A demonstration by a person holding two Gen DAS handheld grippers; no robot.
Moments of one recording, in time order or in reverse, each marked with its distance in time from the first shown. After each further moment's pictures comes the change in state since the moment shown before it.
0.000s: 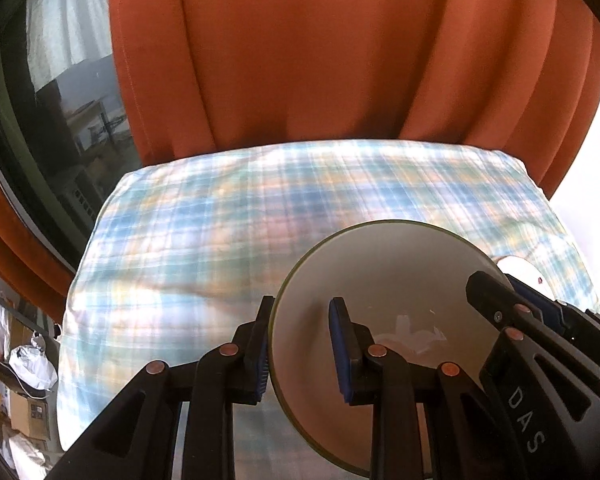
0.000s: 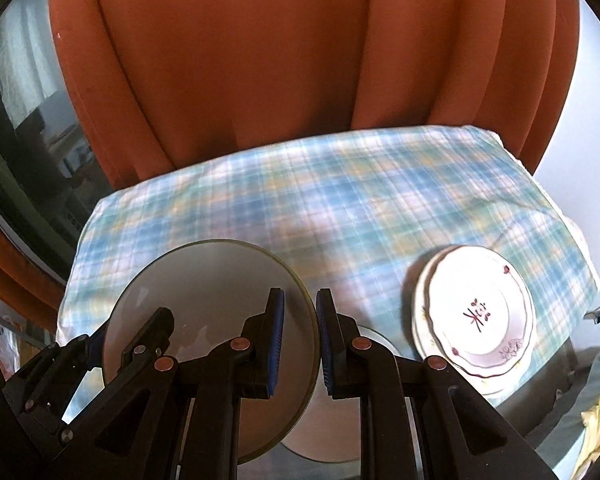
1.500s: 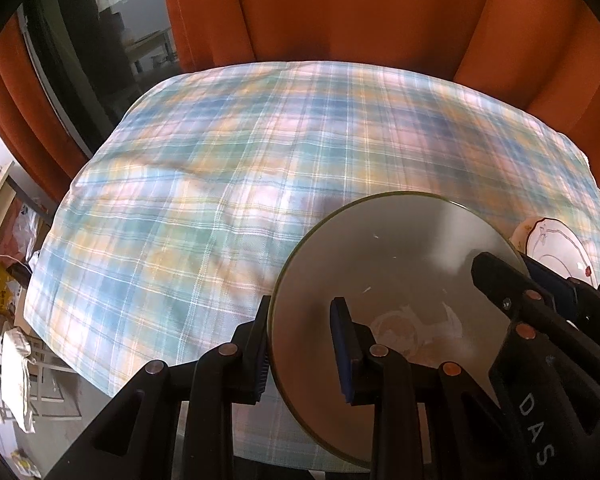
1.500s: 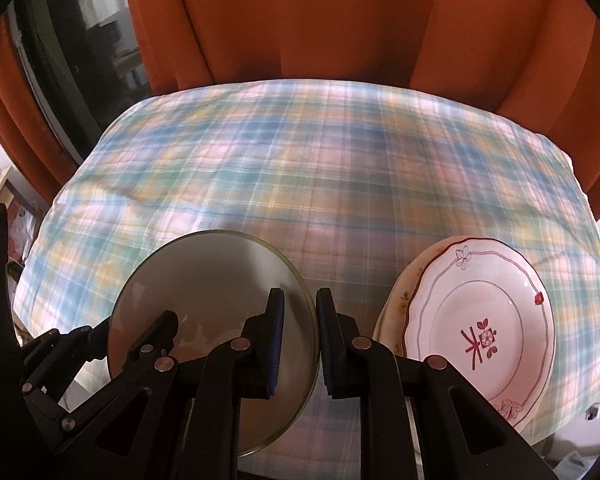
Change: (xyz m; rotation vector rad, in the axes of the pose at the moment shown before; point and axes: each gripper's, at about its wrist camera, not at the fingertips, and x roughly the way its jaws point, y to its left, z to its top) left arm 0.050 -0.070 -0.067 -0.225 0.163 0.196; right arm 0.072 -0.072 -0.036 -0.321 0.122 0.198
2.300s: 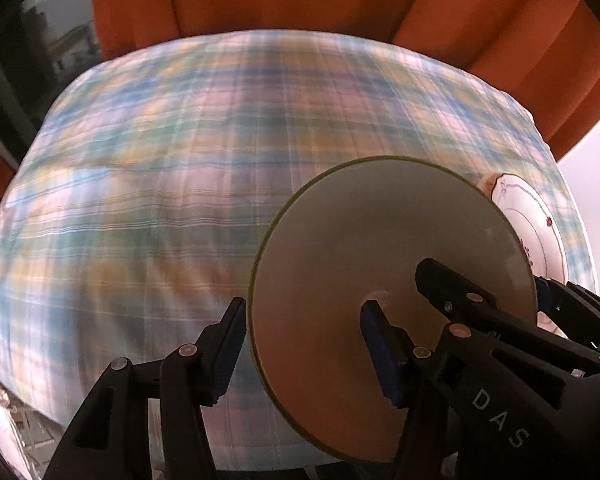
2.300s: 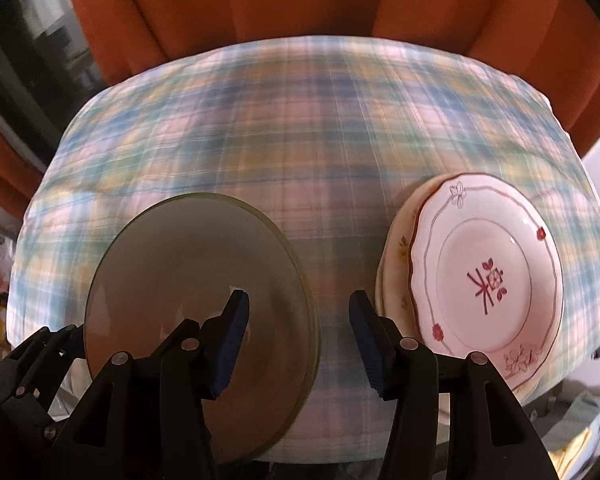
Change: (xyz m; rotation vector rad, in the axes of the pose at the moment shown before) left arm 0.027 0.012 0.007 0.160 0.124 -0.256; right arm 0.025 0.001 -0.009 0.181 0.144 -0.093
